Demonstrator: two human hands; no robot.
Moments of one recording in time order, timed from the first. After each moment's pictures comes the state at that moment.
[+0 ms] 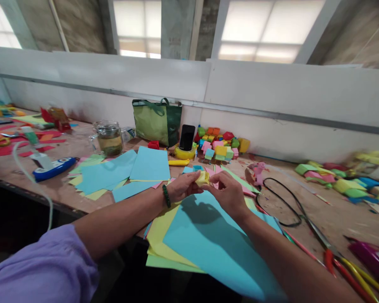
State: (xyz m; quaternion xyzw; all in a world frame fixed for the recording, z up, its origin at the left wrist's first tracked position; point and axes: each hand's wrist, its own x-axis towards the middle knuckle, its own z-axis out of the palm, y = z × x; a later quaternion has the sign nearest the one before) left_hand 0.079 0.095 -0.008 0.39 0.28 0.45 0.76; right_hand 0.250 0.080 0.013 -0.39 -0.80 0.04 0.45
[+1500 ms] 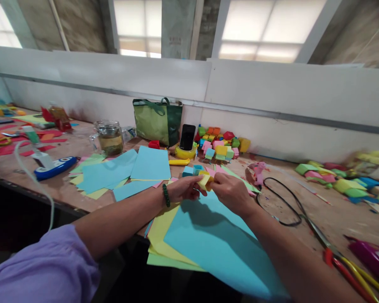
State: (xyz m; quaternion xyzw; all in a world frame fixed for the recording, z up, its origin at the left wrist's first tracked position) left_hand 0.071 0.092 -0.003 0.42 0.32 0.33 0.78; right_hand 0.266 0.083 0.030 -0.27 -0.90 -0.25 0.24
